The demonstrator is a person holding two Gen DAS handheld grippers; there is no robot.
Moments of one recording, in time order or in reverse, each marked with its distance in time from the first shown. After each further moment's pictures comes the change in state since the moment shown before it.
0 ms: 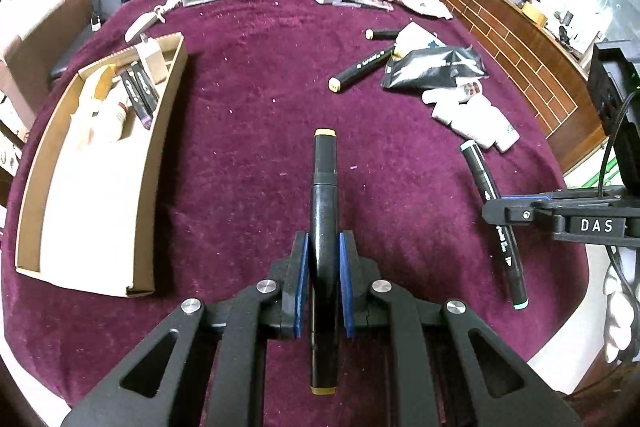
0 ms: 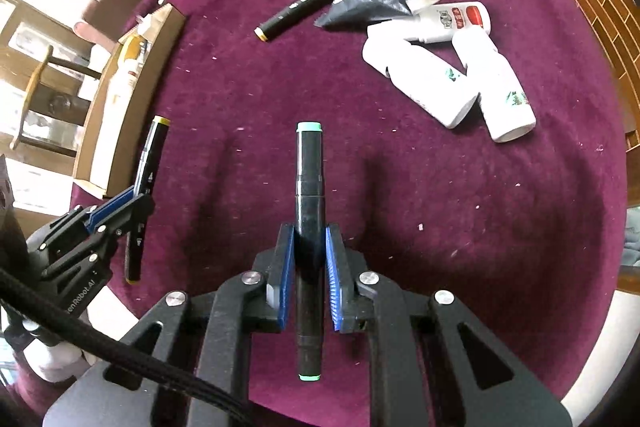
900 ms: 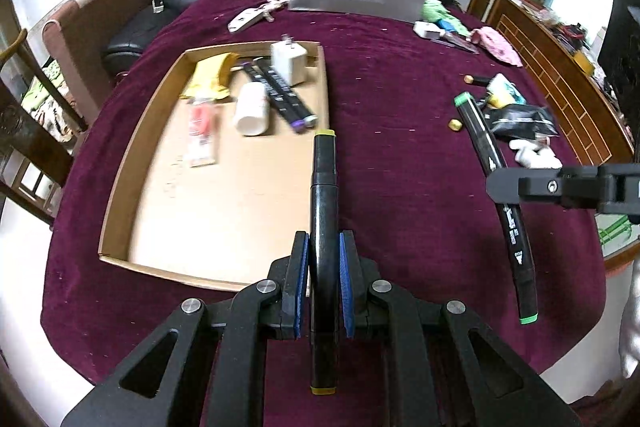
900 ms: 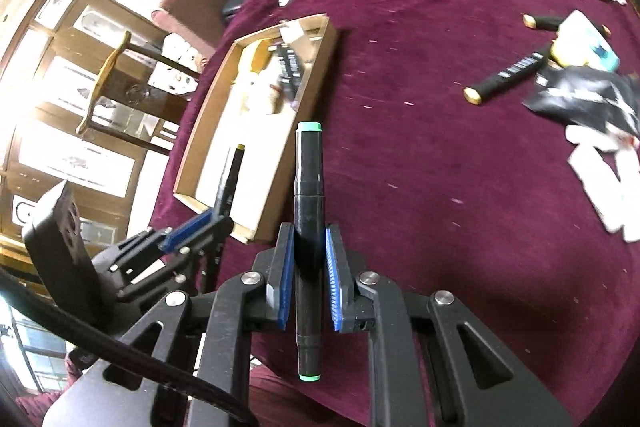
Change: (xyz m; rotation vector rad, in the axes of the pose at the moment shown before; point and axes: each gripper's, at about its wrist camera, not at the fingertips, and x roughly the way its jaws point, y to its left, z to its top) left arm -0.039 0.129 -0.001 -0.131 -0.032 0.111; right arm 0.014 0.160 0.050 -0.130 -0.009 0.226
